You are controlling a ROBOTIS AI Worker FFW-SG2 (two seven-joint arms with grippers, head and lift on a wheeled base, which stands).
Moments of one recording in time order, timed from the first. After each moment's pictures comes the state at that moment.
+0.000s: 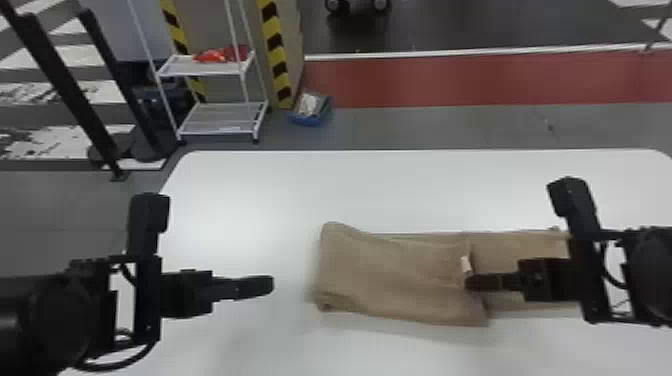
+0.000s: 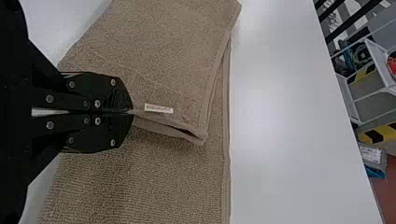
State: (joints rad) left arm 0.09 0.18 0.28 -2.25 0.22 1.56 -0.55; right arm -0.18 -0.14 0.01 -1.88 -0.01 1.54 0.70
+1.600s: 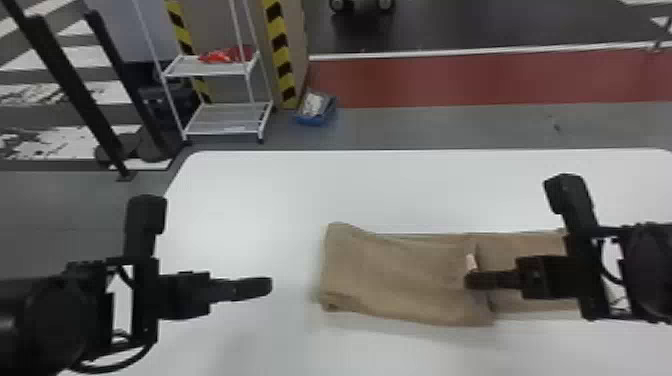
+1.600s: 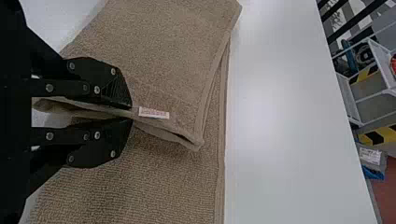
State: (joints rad) left arm 0.10 0.19 0.31 -2.25 0.23 1.56 -0.56; right arm -0.19 -0.12 0.04 -1.88 0.03 1.55 0.70
